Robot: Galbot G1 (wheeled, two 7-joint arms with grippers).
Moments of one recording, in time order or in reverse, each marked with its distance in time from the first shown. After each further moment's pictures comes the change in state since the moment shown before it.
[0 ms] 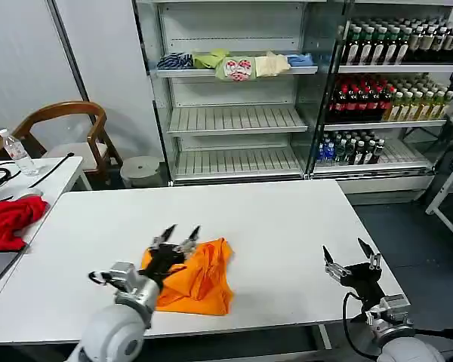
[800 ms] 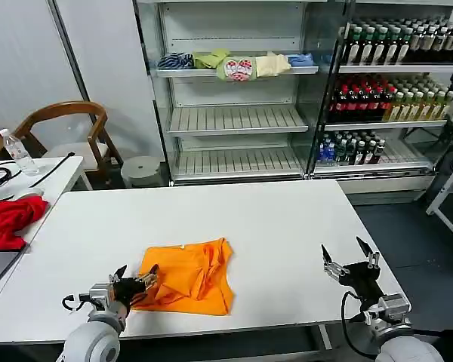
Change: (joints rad) left arm 0.116 0.045 -0.093 0.207 0.019 0.031 -0.058; right arm 0.001 -0.004 -0.006 0.000 -0.007 0.005 0.001
